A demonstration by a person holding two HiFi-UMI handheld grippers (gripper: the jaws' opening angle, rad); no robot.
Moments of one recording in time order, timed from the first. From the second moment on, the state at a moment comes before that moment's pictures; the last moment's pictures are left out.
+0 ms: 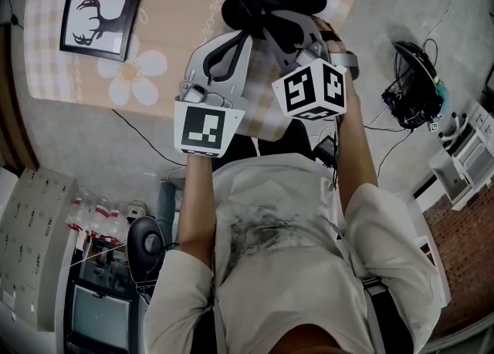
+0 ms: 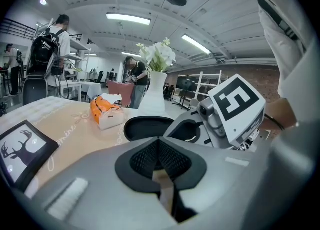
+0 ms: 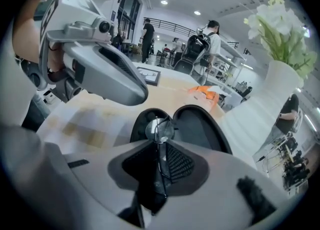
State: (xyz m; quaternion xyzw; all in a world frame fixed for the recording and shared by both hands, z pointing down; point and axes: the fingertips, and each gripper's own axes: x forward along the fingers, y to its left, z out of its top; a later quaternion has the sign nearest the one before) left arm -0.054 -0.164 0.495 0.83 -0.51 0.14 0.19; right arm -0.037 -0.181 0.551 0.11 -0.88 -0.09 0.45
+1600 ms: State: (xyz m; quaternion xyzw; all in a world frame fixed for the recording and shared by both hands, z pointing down) left arm -0.058 -0.157 0.491 0.83 -0.51 0.14 0.19; right arm -0.039 -0.179 0.555 0.11 -0.87 -0.12 0.47
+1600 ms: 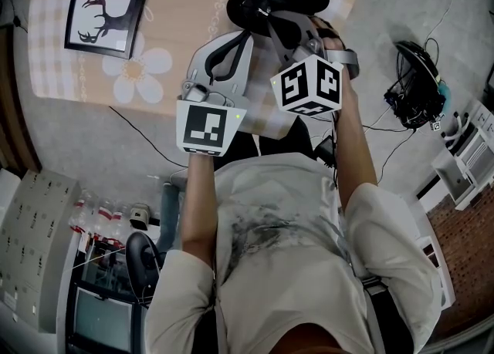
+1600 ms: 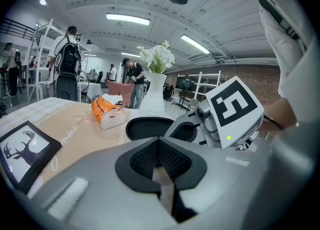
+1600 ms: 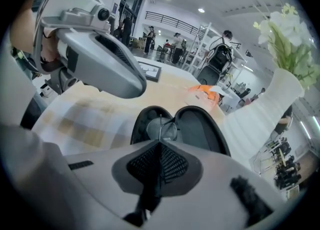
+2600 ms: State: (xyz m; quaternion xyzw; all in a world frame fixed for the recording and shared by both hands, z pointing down) left arm -0.055 -0.148 0.476 0.84 -0.49 0.14 0.17; right arm -0.033 -0.178 0.530 0.15 -0.86 -0.13 0.47
